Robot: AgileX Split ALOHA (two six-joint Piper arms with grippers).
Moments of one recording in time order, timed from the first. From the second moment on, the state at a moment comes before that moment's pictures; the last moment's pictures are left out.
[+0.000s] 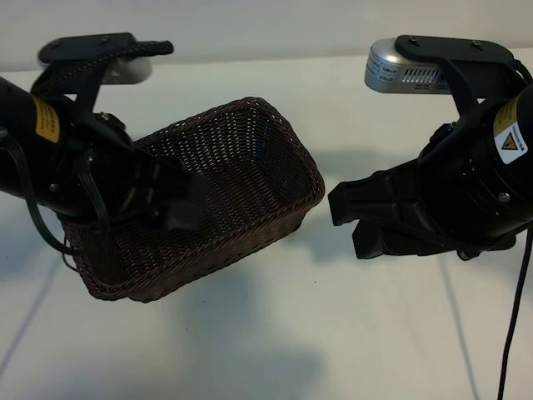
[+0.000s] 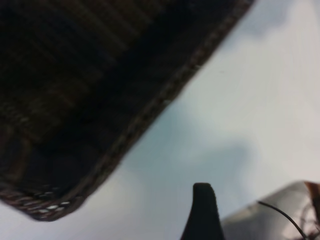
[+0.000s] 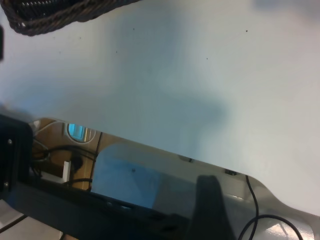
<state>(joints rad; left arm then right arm) -0.65 1.27 -1.16 -0.15 1.04 -0.37 0.89 1.28 -1.28 0.16 1.22 0.67</state>
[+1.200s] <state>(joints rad) -0.32 1.26 -0.89 0.06 0.88 -0.62 0.89 1.28 -1.28 0.16 1.22 0.67</state>
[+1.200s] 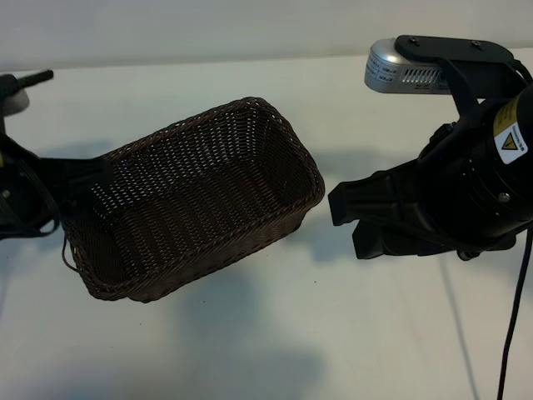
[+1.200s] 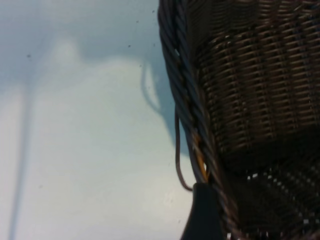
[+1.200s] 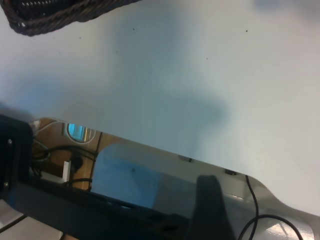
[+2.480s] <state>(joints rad) -0.20 1.63 -0.81 -0.03 0.60 -0.58 0.89 1.28 -1.28 0.16 1.22 0.67</state>
